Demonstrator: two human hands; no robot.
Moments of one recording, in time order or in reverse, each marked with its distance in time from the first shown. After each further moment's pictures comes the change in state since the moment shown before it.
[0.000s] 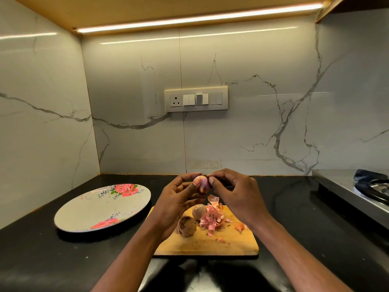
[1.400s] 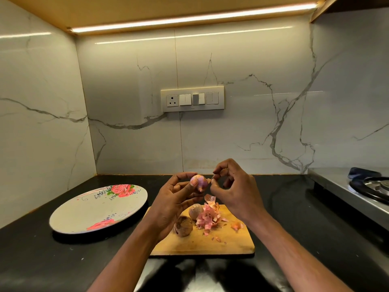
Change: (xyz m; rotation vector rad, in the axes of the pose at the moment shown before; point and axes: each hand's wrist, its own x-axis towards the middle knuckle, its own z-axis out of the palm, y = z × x) left_hand -0.003 0.004 0.005 -0.056 -0.021 -0.003; right_hand 0.002 0.000 -0.004 -0.062 0.035 0.020
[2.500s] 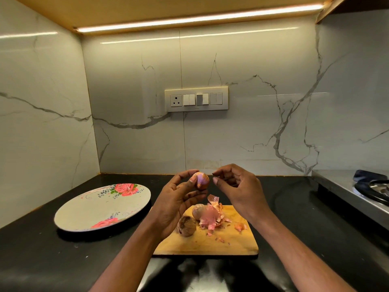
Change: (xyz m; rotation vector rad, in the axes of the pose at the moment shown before) left_hand -0.003 0.007 0.003 -0.158 0.036 -0.035; right_hand 0.003 0.005 0.001 0.208 -0.020 0.095
